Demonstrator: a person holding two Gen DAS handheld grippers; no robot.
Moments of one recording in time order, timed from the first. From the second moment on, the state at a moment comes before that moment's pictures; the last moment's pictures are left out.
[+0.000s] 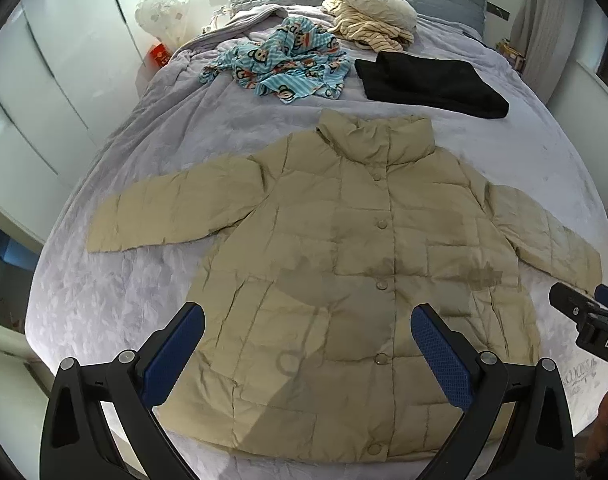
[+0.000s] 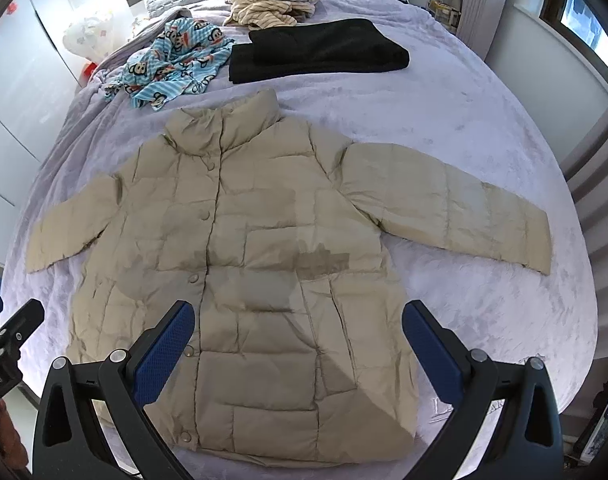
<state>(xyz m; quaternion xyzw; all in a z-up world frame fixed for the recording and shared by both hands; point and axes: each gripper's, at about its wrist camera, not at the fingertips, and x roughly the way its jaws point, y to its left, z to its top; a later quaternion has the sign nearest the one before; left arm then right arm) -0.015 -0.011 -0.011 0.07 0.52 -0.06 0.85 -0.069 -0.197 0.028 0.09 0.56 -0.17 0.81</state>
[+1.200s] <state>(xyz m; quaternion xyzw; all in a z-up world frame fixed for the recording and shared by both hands) -0.012 -0.009 -0.015 0.06 0.53 -0.05 0.85 -0.063 -0.201 0.026 0.09 0.57 -0.19 0.80</state>
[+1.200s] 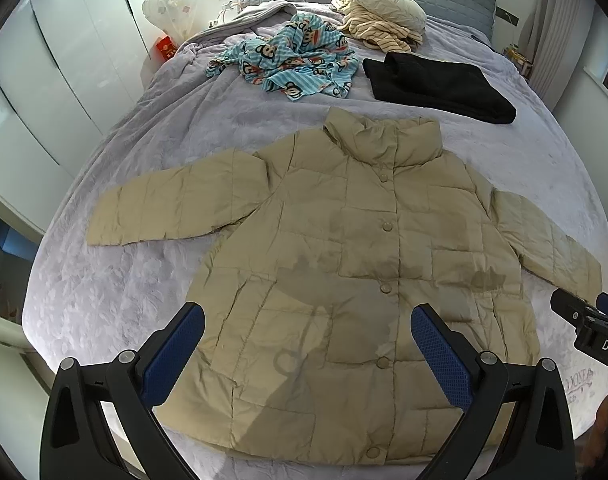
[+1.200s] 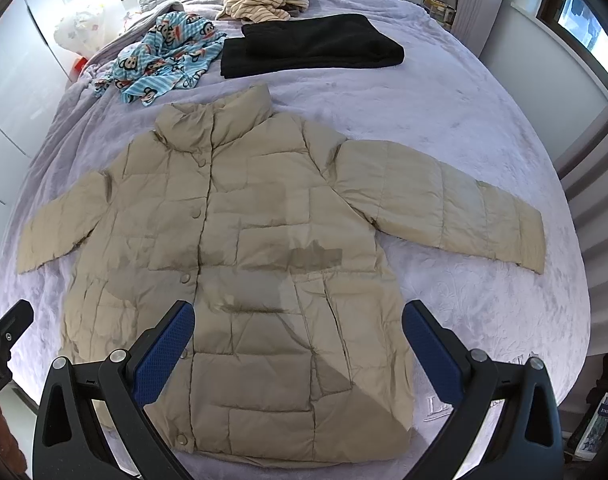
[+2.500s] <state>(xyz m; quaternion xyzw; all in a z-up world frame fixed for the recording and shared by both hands) -0.010 -0.012 -0.016 0.06 0.53 -0.05 0.85 -0.062 -0.203 0.023 0.09 0.57 -0.19 0.79</state>
